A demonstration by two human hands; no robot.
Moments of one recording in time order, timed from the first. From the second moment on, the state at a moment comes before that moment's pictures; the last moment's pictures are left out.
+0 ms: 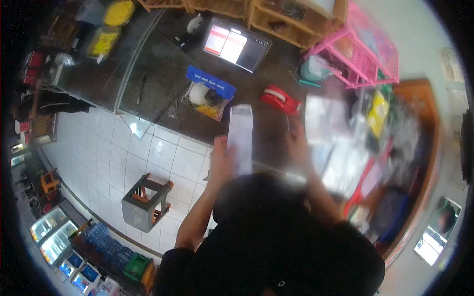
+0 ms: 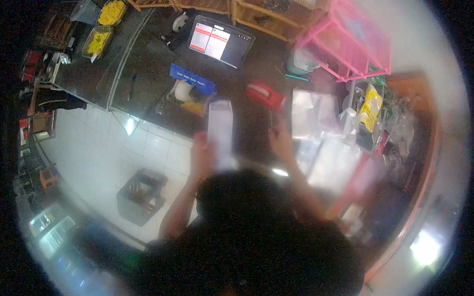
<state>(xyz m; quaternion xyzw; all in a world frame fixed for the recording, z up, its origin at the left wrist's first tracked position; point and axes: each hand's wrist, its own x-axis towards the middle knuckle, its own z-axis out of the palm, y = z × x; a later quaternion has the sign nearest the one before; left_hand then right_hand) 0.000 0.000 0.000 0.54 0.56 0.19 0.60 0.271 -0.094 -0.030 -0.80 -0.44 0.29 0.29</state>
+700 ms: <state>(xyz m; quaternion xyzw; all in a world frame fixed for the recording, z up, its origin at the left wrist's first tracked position) 0.100 -0.005 -0.080 0.84 0.51 0.01 0.20 0.258 -0.070 -0.089 -0.68 -0.48 0.35 0.43</state>
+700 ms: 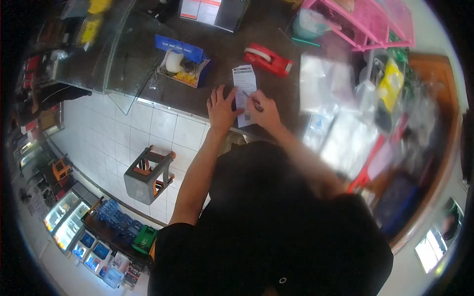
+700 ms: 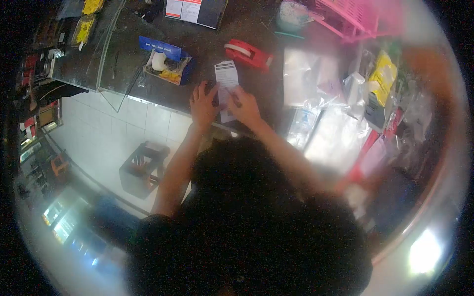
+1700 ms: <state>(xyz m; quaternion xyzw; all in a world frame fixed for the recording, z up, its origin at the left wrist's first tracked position) 0.097 -0.009 -0.086 0.84 0.50 -0.01 0.19 0.252 -0.093 -0.089 -0.67 -0.51 0.41 0.36</state>
